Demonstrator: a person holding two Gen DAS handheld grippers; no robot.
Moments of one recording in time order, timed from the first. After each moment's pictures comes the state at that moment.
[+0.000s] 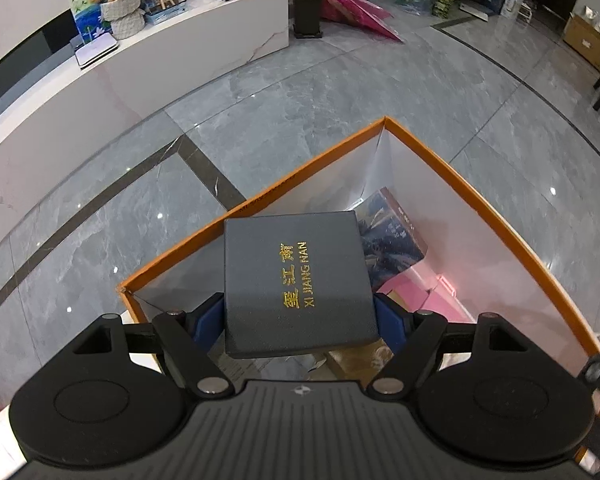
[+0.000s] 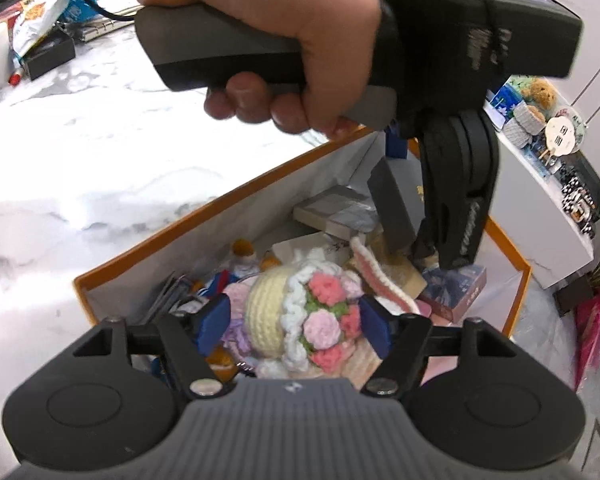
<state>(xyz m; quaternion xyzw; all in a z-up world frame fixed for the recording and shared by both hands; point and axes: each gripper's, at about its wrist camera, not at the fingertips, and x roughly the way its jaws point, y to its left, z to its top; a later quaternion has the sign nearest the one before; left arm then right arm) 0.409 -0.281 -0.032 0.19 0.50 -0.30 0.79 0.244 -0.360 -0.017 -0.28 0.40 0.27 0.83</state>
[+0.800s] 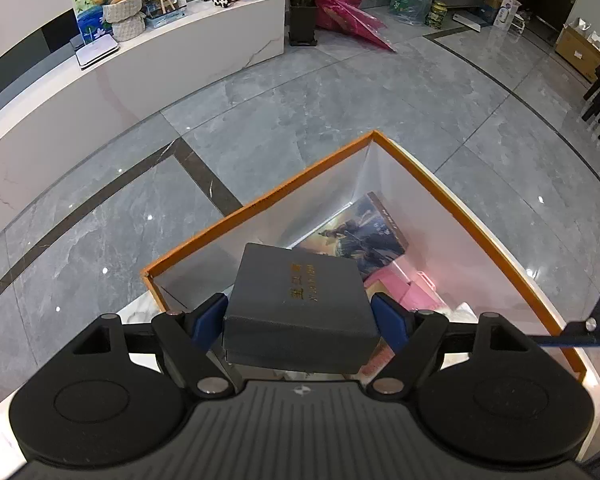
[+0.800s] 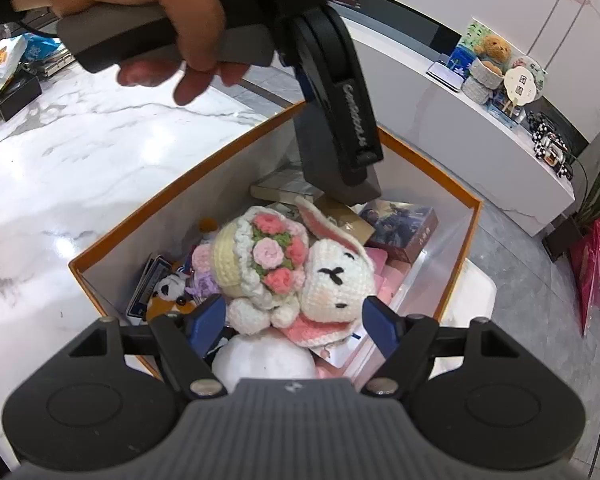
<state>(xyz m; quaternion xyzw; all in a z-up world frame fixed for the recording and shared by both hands) 0.399 -0.268 -0.005 0.17 0.50 -0.31 0.79 0.238 -0.400 0.001 -0.23 0.43 0.21 0.85</state>
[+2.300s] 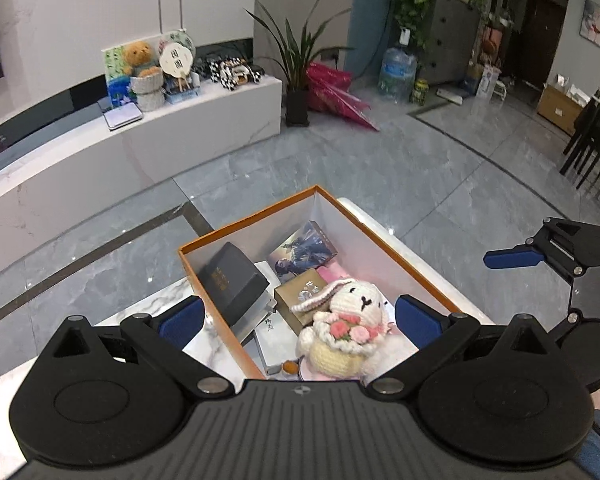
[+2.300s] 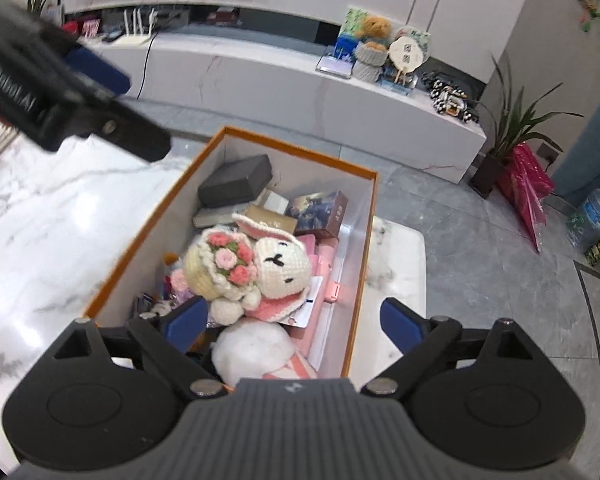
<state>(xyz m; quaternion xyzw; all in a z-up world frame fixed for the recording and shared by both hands) 0.266 -0.199 0.090 0.11 0.39 -0.32 0.86 0.187 -0.412 0.052 -0.12 0.40 0.06 0.90</state>
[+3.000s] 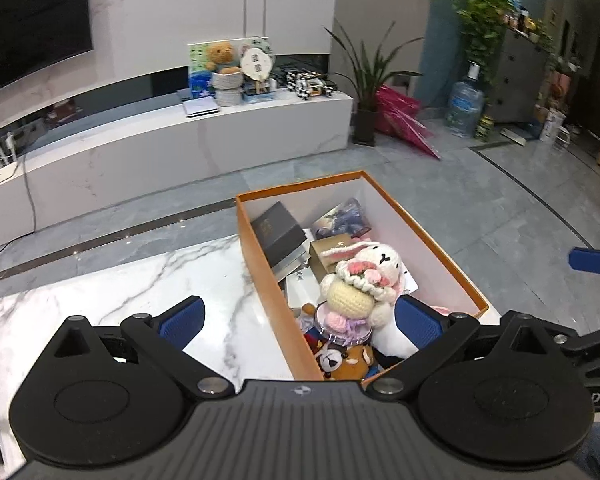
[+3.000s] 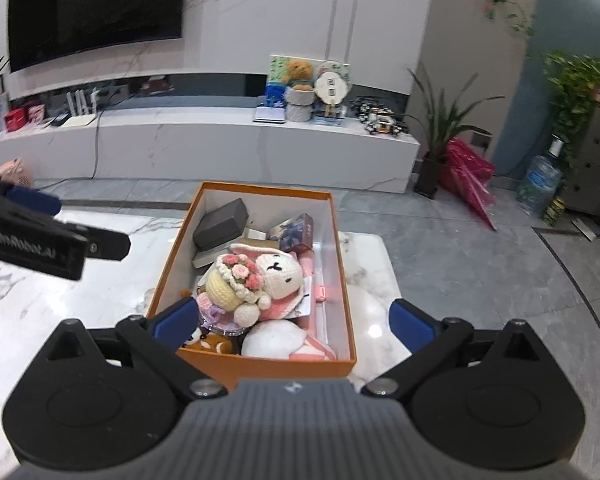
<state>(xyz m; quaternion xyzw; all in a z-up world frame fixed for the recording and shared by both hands) 0.179 -0.167 0.078 0.06 0.37 -0.21 0.90 0.097 -0.390 0.078 -0.04 0.33 -0.04 0.94</state>
